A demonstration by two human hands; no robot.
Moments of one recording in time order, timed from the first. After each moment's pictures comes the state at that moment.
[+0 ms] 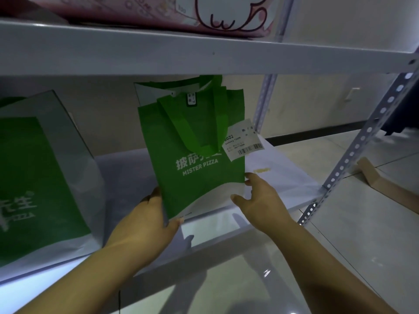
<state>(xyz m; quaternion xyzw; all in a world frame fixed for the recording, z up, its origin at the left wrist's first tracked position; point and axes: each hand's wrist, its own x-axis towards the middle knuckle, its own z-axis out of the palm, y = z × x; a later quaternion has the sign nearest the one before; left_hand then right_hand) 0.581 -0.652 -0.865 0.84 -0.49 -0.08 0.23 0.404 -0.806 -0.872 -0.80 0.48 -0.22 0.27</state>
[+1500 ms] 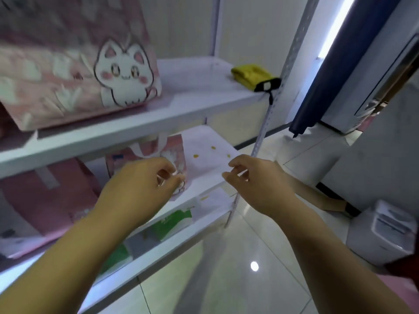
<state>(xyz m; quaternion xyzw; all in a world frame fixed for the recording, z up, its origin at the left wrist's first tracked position) 0.486 -0.555 -0.245 0.73 -0.62 -0.10 0.28 0.274 -0.645 -0.254 -0.82 0.50 -0.21 0.18</state>
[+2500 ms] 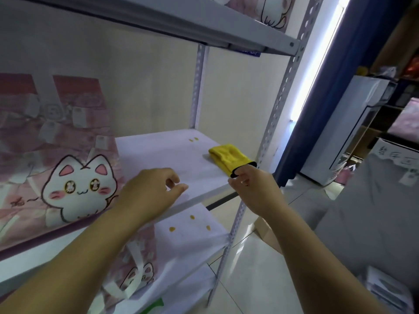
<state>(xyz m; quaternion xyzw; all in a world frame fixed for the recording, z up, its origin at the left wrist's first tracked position) 0.494 -0.751 -0.161 0.71 -0.63 -0.05 0.31 0.269 -0.833 -0.156 -0.78 0.55 -0.28 0.13</state>
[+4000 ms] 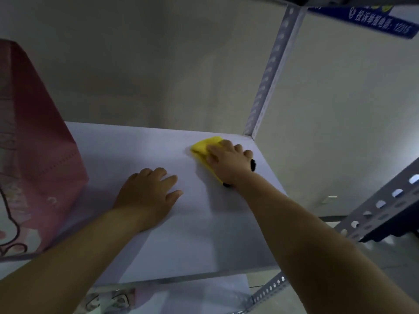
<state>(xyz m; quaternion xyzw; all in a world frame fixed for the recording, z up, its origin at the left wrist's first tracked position) 0.529 -0.912 -0.226 0.87 -0.49 0.05 0.10 0.453 -1.130 -0.217 -0.95 0.31 -0.07 -0.02</state>
